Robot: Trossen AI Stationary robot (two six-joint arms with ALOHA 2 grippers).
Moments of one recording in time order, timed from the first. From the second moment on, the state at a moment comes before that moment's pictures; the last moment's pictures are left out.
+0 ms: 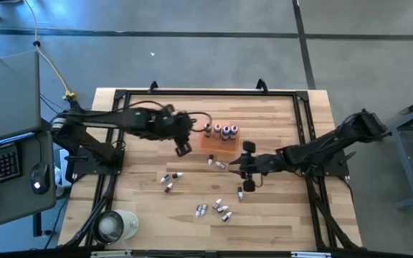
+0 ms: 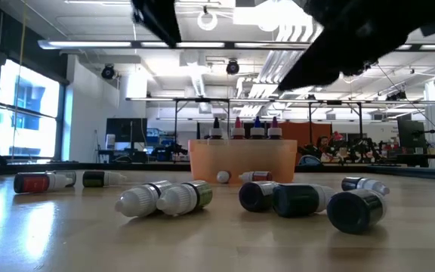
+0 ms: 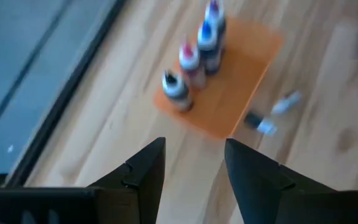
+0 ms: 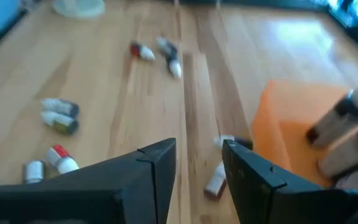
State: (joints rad) left arm -0.05 1.45 1.49 -1.03 -0.43 -0.32; right arm 0.28 1.35 0.62 0.20 0.30 0.12
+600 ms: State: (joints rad) left arm -0.32 1.12 0.94 -0.78 -0.61 -0.71; right arm 0.29 1.47 0.79 -0.13 -0.03 0.69
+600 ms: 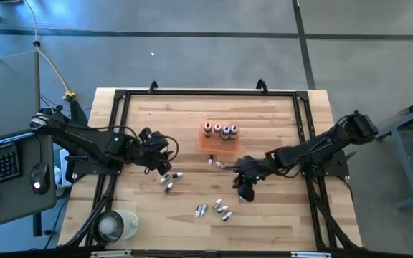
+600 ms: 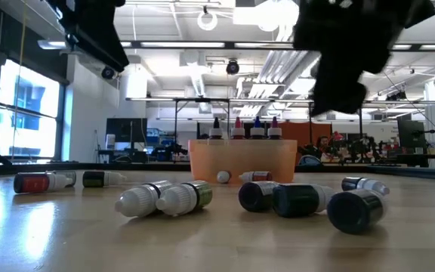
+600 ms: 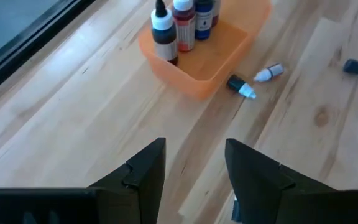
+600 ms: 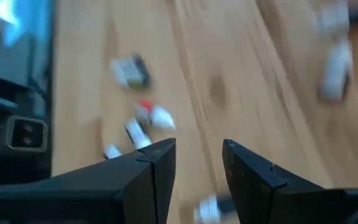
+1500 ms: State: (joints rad) left arm -0.32 1.14 0.93 -0.68 -0.57 -0.55; right arm 0.36 1.71 0.79 -0.23 0.02 0.91
